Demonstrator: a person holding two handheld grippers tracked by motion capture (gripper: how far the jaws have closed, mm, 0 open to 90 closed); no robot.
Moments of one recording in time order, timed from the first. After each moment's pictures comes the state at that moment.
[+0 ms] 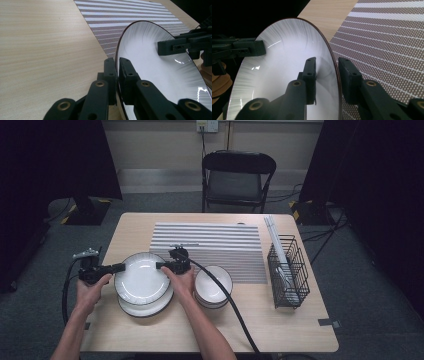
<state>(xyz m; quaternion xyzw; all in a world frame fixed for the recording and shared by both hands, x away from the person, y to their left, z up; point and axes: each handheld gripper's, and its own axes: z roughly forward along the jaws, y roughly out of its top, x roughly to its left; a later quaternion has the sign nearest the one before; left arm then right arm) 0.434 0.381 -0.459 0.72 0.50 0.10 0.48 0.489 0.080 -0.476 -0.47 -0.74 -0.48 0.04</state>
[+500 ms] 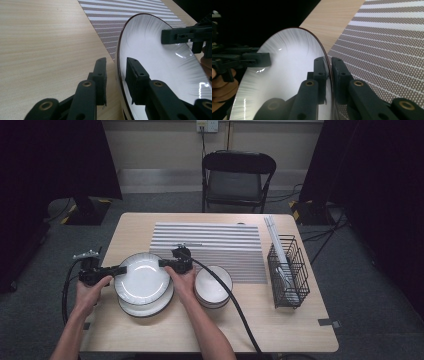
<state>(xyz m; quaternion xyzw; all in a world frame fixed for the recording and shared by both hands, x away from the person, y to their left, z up) 0.435 0.386 -0.466 0.71 0.51 0.08 0.48 0.490 0.072 -0.475 -0.45 -0.73 -0.51 0.03</state>
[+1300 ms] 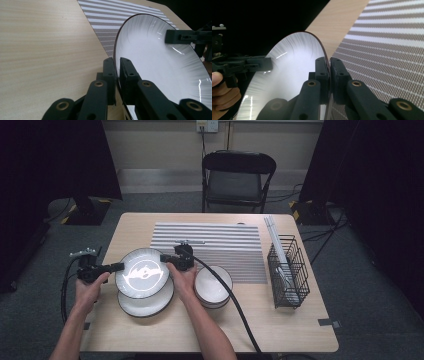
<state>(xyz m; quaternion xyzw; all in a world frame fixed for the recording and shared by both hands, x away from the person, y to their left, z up) 0.443 0.392 -0.461 0.70 0.52 0.08 0.49 0.494 0.068 -0.467 -0.46 -0.71 -0.54 0.02</state>
